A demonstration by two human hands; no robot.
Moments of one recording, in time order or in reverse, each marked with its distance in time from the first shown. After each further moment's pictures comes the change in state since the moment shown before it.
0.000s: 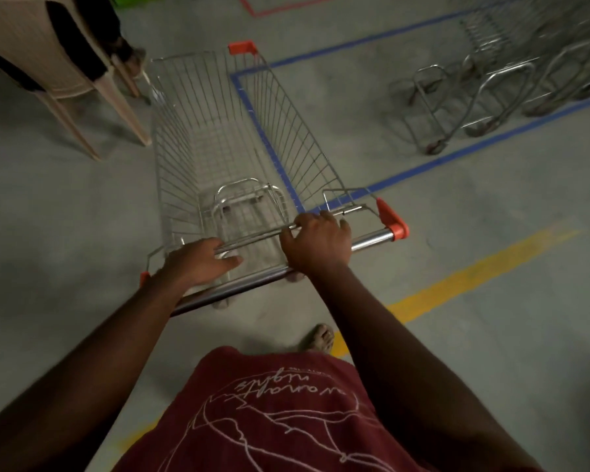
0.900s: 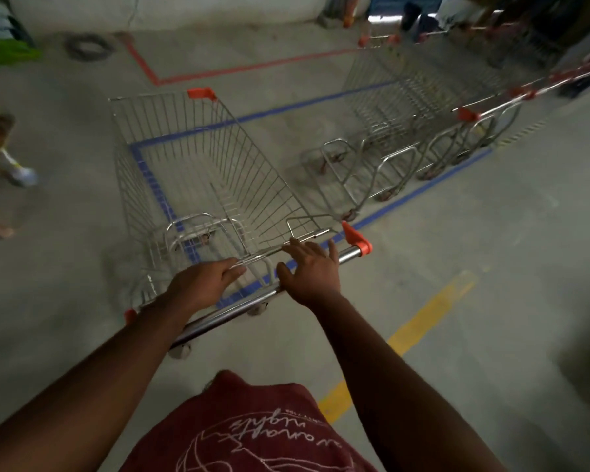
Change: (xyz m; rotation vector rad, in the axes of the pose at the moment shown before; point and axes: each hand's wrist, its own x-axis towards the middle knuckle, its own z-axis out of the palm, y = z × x) left_hand 0.280 0.292 -0.052 -0.015 -0.060 0.379; right_hand 0.289 0.207 -0.091 0.043 0.122 -0.001
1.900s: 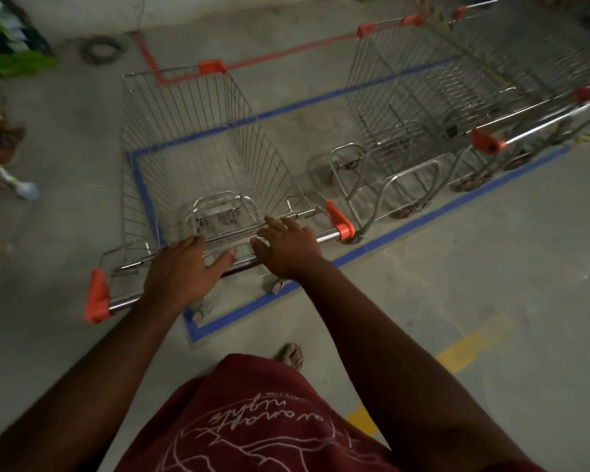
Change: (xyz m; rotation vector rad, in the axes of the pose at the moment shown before) left_hand 0.240 0.243 -0.015 0.335 0.352 -0.257; right_hand 0.292 0.212 -0.092 -0.095 -0.416 -0.268
